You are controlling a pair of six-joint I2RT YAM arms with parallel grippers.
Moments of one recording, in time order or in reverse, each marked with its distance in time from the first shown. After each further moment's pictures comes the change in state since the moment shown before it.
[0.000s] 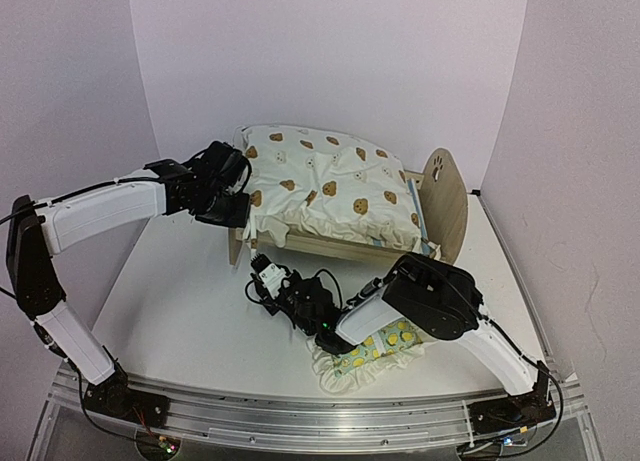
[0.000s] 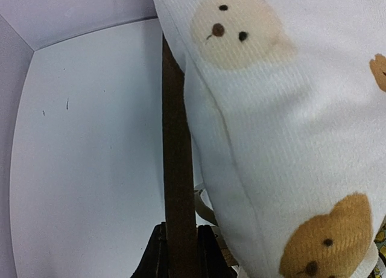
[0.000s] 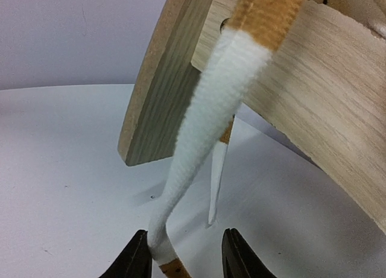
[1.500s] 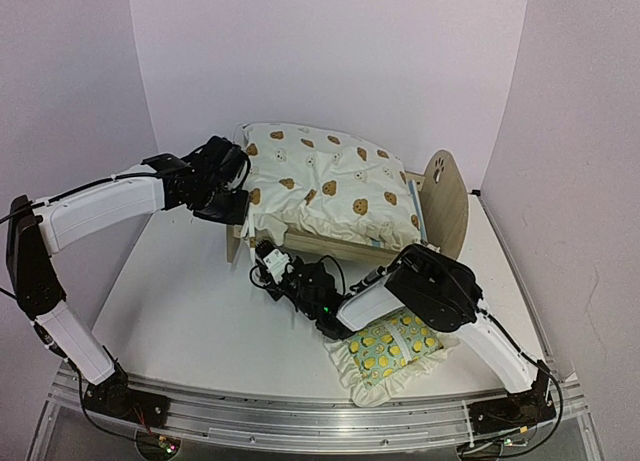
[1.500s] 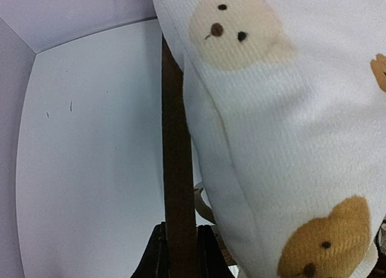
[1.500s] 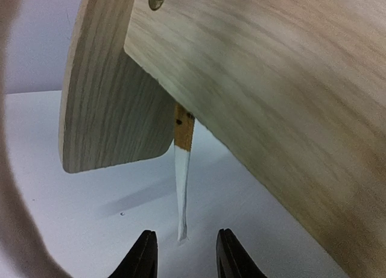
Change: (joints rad) left arm 0.002 0.001 0.040 -0.050 0.005 0.022; right arm -0.068 0.027 0.085 -0.047 -0.076 -0.004
